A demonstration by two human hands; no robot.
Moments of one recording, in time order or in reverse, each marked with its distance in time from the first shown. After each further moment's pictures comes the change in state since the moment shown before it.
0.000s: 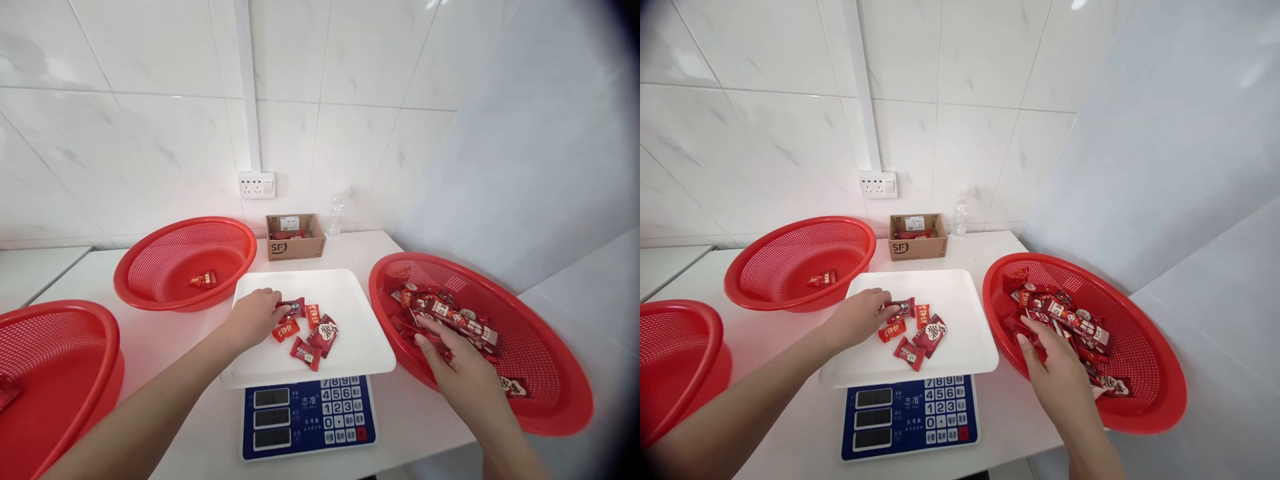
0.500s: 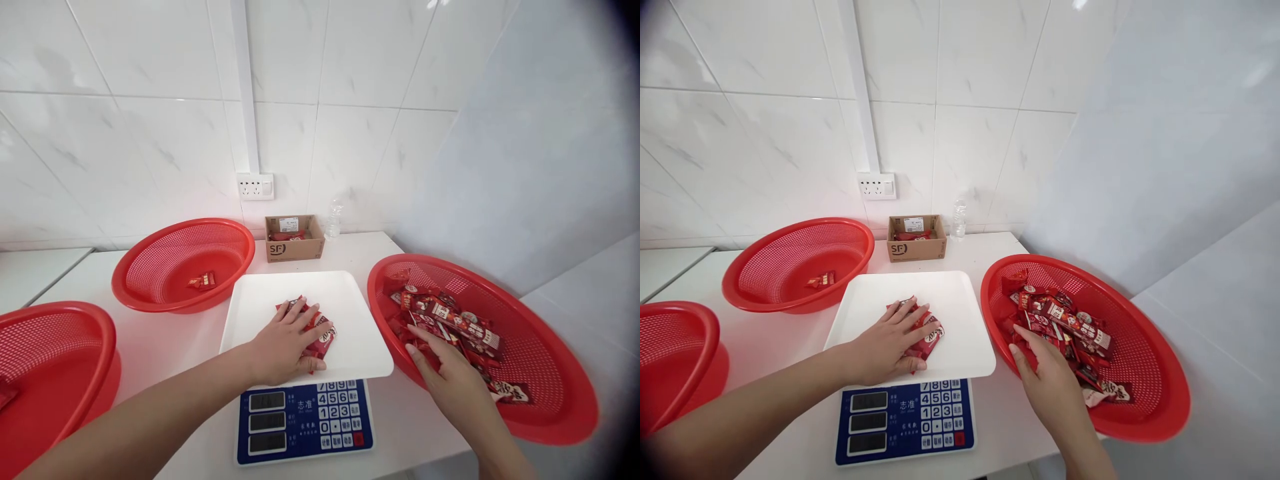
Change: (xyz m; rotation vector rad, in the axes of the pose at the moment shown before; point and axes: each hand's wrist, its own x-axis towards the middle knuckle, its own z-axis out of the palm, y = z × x) left_hand -0.009 0.032 0.028 0.030 -0.272 0.439; right_hand 0.002 0.017 0.012 -0.072 -0.108 -0.064
